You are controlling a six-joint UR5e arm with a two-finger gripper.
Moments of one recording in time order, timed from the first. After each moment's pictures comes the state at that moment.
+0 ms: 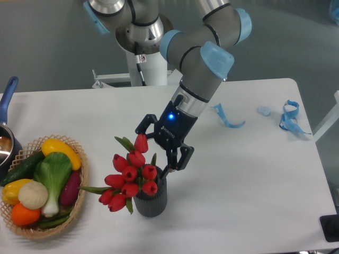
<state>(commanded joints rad) 2.54 -1.85 -1.81 -0.75 0.76 1.27</state>
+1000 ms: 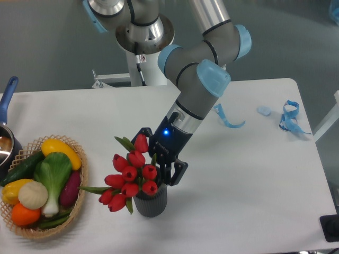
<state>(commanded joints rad) 2.50 -1.92 -1.73 -0.75 0.76 1.20</state>
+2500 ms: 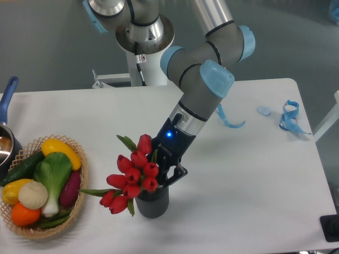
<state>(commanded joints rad) 2.52 -1.87 -1.74 -0.76 0.74 1.20</state>
